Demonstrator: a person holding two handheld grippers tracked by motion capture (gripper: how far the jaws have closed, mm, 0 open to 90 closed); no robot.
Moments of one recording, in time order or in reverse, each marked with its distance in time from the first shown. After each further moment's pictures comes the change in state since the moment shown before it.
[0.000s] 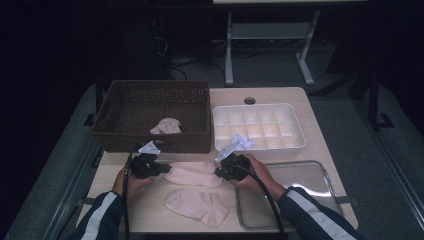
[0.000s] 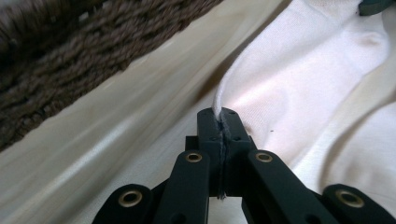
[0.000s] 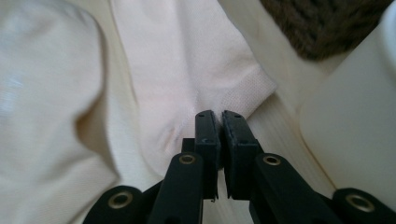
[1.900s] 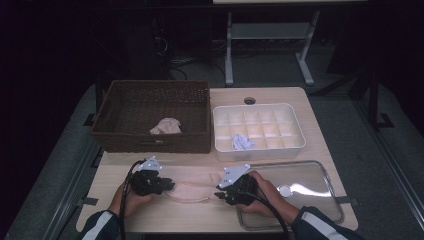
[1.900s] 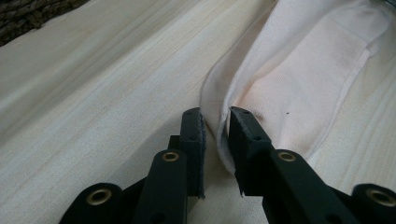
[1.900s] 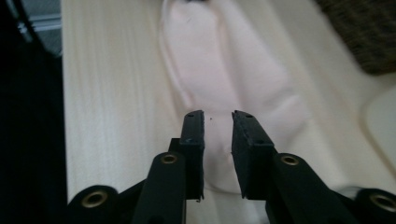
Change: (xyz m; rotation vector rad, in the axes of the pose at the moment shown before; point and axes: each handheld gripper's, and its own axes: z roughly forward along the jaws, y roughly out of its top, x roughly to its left) left arm -0.037 -0.025 -0.004 0.021 -0.054 0.013; right arm 0.063 -0.018 -0.035 -0.042 0.039 -0.125
